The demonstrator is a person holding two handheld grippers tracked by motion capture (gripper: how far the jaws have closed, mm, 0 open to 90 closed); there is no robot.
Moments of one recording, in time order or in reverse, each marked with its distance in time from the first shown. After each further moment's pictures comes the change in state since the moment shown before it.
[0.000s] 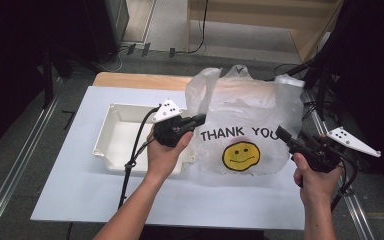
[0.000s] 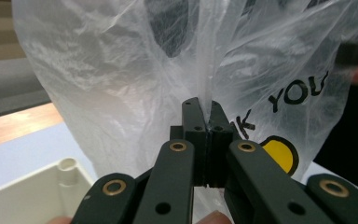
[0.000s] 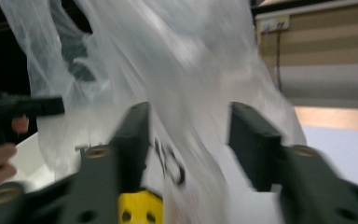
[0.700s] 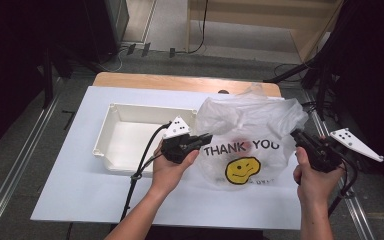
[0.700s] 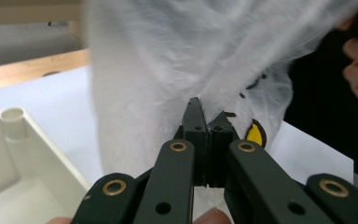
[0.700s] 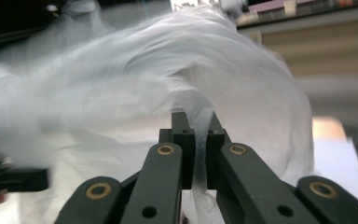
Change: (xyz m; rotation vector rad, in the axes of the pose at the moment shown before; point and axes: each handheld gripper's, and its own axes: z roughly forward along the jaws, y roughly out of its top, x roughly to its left) left arm -0.009 -0.040 0.006 0.087 -0.059 -0.038; right arm -0.006 -0.006 0.005 -0.045 -0.084 0.043
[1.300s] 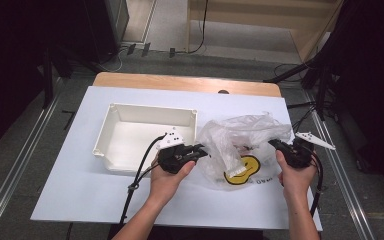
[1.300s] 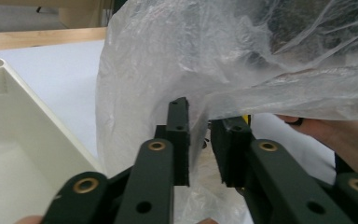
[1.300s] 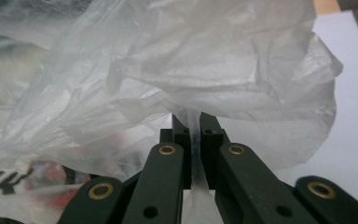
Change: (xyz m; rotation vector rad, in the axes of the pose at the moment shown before) left arm 0.002 -0.030 -0.003 -0.017 -0.041 -0.075; right arm -0.047 -0.075 0.060 0.301 -0.126 0.065
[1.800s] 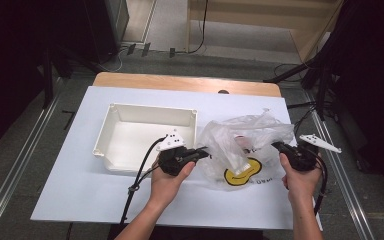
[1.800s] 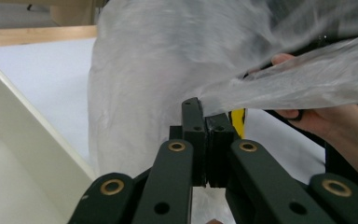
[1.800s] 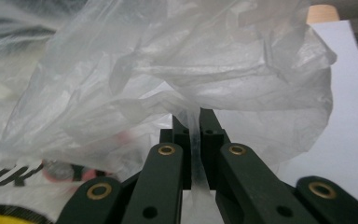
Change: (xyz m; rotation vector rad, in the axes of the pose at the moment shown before) left arm -0.005 -0.003 -0.002 0.020 -0.029 0.005; right arm -0.001 0.002 -0.017 -0.020 0.022 -0.025
